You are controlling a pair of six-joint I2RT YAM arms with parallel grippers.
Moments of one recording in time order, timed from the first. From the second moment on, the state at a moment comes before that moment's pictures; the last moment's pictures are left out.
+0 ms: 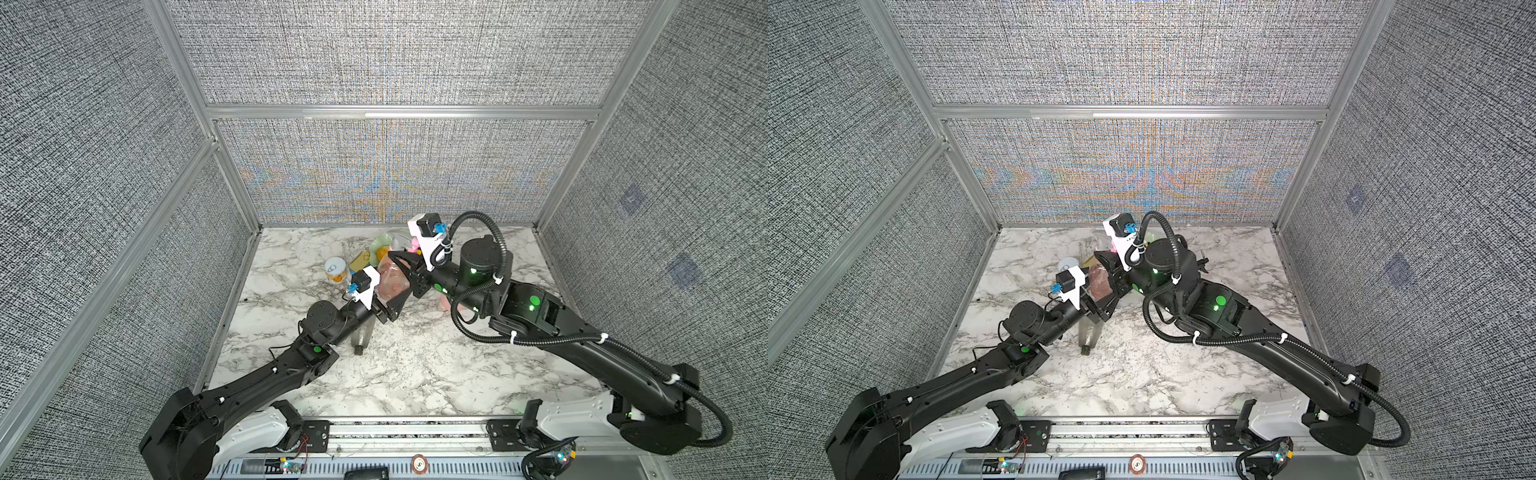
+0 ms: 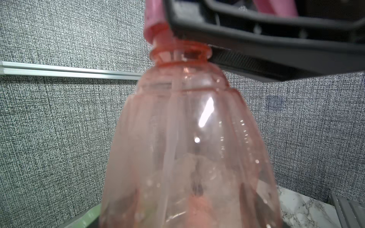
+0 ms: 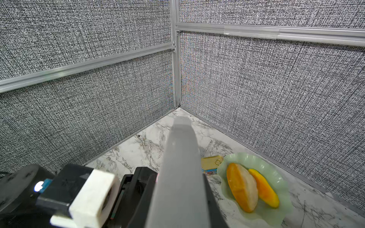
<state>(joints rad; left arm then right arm) -0.80 1.08 0.56 0.79 0.16 -0.02 1.03 1.30 1.51 -0.34 0.20 0.07</state>
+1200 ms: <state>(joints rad) -0.80 1.09 0.55 0.76 -0.10 0.09 1.19 1.52 1.58 -0.19 0.78 0.20</state>
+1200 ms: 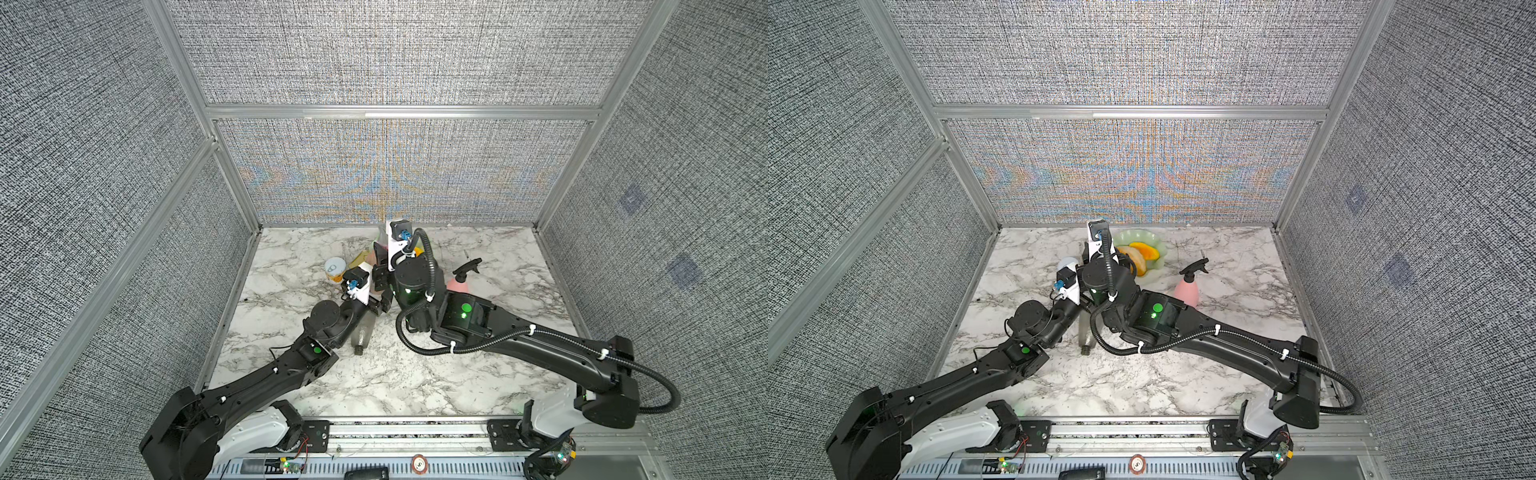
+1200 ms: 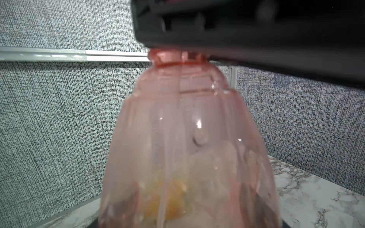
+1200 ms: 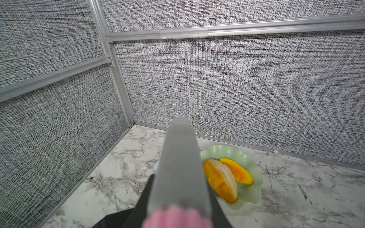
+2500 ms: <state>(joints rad) -0.80 1.13 0.58 0.79 0.06 0.01 0.92 1.12 1.49 -0.56 0.18 0.10</state>
